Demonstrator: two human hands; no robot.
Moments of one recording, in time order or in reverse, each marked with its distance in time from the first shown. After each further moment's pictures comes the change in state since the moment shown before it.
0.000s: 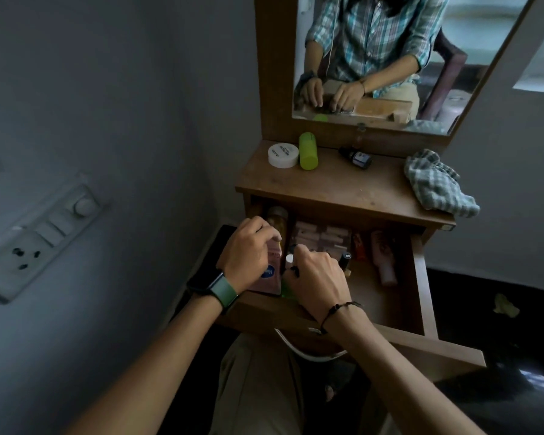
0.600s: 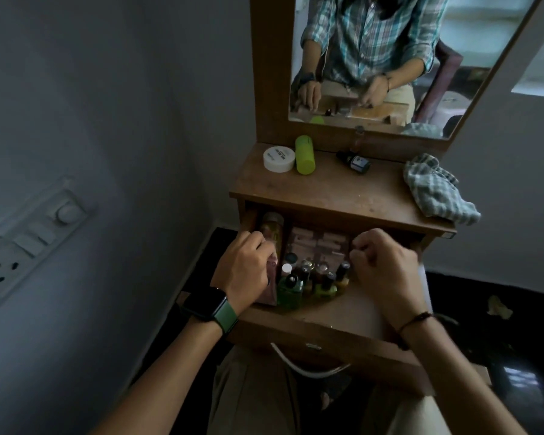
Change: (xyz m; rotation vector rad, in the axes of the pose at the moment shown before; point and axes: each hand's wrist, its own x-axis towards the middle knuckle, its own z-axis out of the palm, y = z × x) left_hand -0.005 0.003 0.002 0.122 -0.070 0.032; right_hand -0.009 0.058 -0.052 0.247 0.325 0.206
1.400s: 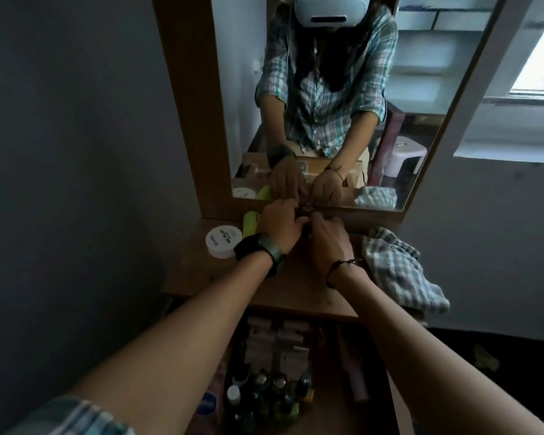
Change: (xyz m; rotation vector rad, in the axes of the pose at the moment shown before) left_hand 0.257 0.060 0.030 -0.188 -0.048 -0.173; right_hand 0.211 0.008 0.024 -0.258 -0.097 -0.057
